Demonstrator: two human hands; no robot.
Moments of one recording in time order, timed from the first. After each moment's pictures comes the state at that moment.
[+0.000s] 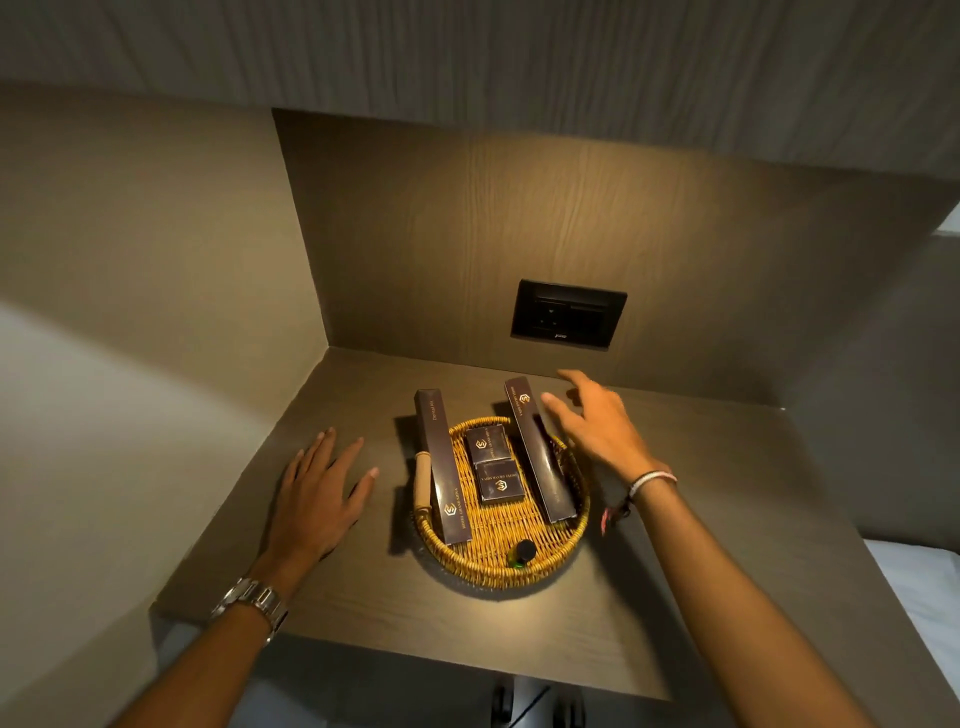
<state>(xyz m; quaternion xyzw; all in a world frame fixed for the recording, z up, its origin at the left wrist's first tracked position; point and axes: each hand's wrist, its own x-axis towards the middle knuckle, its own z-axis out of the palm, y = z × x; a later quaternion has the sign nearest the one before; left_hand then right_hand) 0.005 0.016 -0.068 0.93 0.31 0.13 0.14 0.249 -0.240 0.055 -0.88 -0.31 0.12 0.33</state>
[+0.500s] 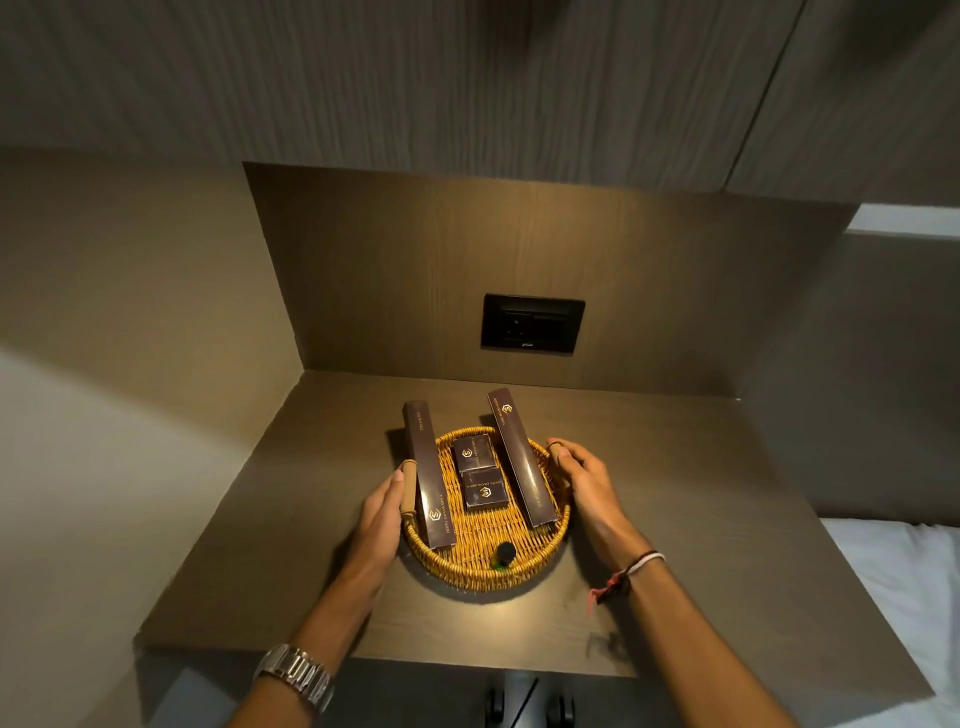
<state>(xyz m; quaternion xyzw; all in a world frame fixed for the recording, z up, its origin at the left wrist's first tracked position) 0.040 -0.089 -0.029 0.63 0.34 0.15 0.68 0.203 -0.285 0.004 -0.73 -0.09 0.25 0.63</state>
